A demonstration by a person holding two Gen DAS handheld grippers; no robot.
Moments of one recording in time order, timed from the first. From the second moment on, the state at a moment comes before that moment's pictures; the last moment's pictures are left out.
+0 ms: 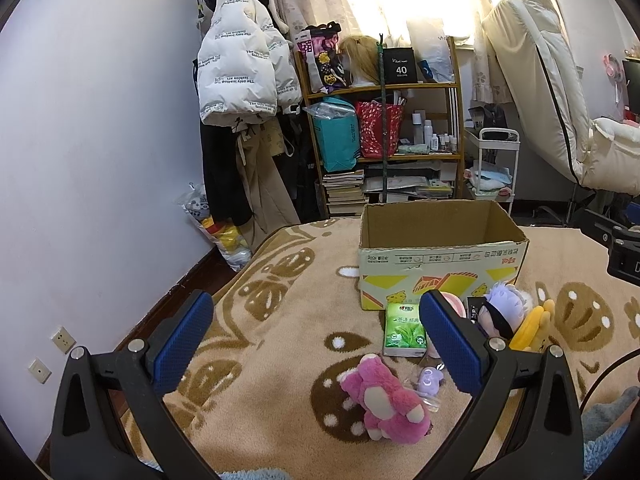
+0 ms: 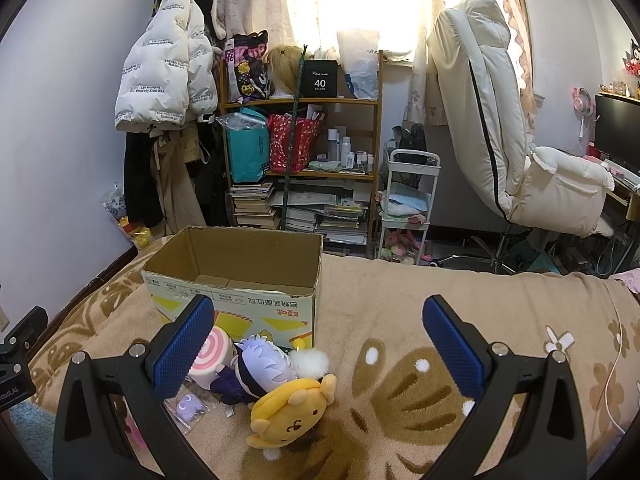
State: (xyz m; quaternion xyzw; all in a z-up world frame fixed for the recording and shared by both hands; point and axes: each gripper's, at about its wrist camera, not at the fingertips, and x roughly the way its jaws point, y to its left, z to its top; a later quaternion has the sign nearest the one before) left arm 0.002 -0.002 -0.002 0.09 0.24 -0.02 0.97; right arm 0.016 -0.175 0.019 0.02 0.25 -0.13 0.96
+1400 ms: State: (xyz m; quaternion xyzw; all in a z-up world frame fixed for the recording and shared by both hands) left arm 0.003 -0.001 -0.007 0.10 0.24 -0.01 0.97; right arm 0.015 -0.179 0.007 0.03 0.26 -0.14 0.96
